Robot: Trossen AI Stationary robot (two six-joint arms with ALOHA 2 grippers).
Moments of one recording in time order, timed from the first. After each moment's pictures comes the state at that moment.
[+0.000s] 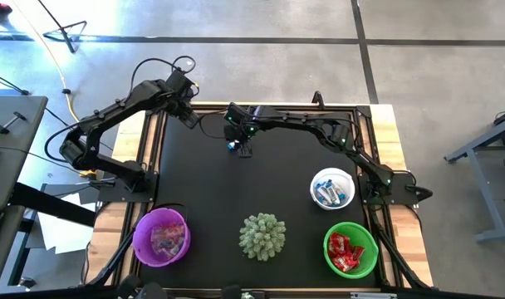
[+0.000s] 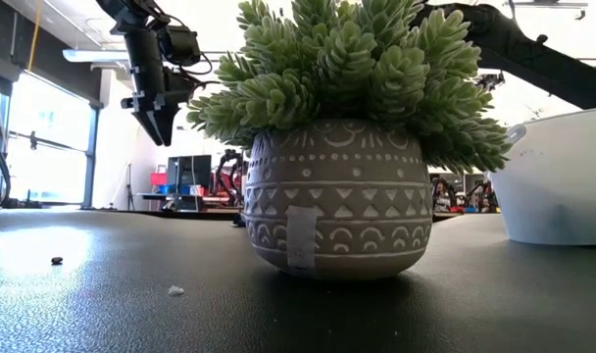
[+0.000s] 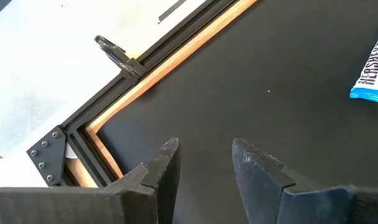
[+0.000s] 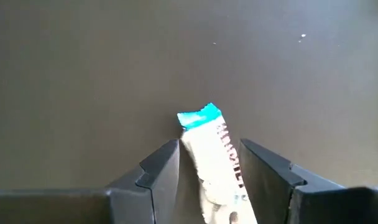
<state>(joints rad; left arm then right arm) 0.88 1.36 1.14 -0.95 -0.16 0.03 -0.36 2.46 2.14 -0.76 -0.16 -0.54</state>
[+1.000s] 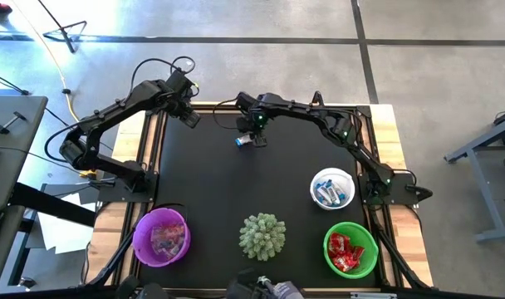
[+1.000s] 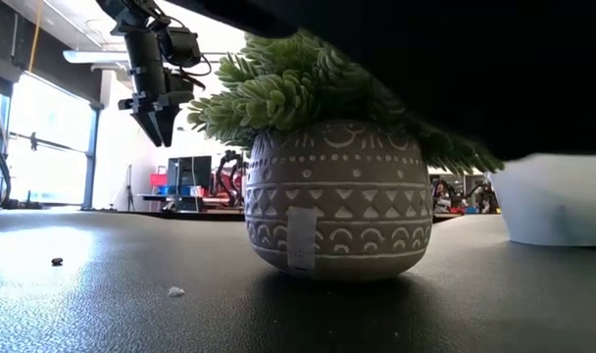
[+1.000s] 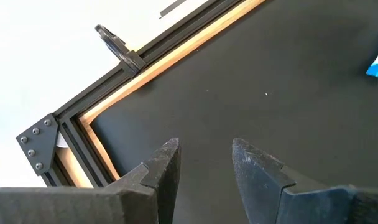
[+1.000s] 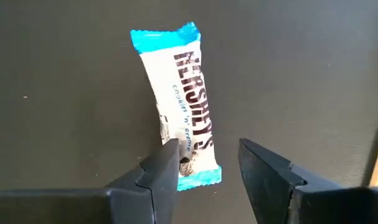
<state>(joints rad) 0.88 1.36 1.14 -0.96 -0.16 -0.05 -0.47 2.46 2.14 -0.95 -0.13 -0.72</state>
